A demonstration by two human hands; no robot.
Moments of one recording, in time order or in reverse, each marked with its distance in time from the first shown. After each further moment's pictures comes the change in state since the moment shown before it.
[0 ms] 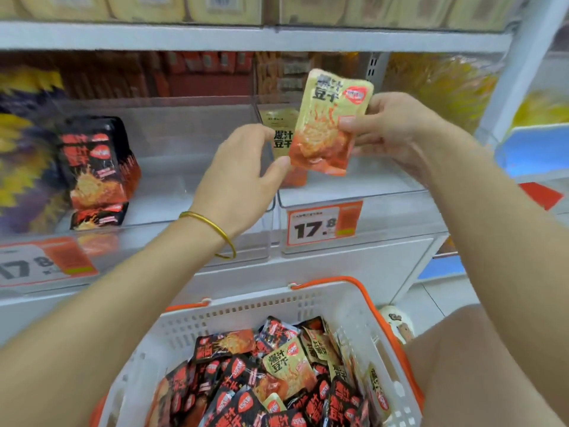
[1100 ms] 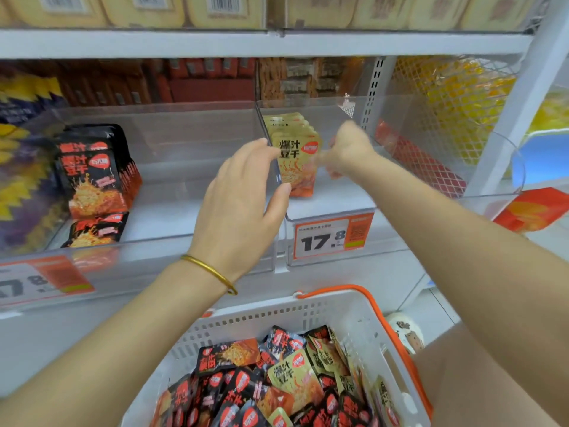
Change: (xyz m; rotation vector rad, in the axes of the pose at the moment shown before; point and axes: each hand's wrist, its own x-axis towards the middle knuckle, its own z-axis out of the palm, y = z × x) left_hand -0.014 -0.005 0.003 0.079 0.042 0.065; right_hand 0.044 0.013 0.058 -0.535 0.189 0.094
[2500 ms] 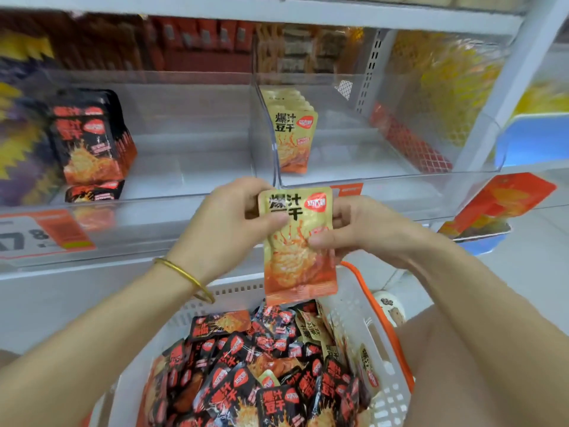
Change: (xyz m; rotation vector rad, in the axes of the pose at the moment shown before) left_hand -0.049 0.005 -0.003 -0.595 -0.266 -0.312; right_hand -0.142 0.056 0.002 0.455 -0.642 -0.105
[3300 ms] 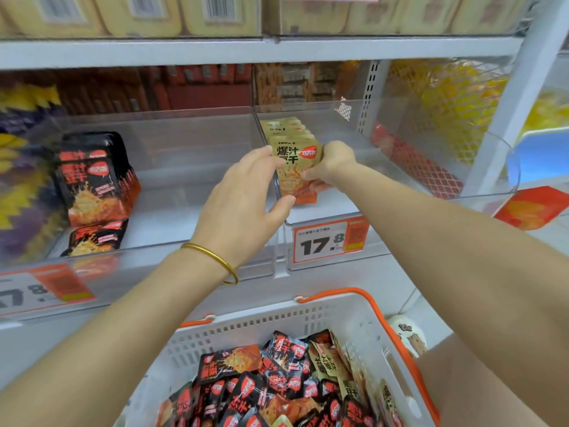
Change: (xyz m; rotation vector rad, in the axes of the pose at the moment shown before) left_hand 0.064 0.005 -0.010 0.629 0.146 0.283; right_hand 0.159 -0.031 -0.066 -0.228 0.567 0.186
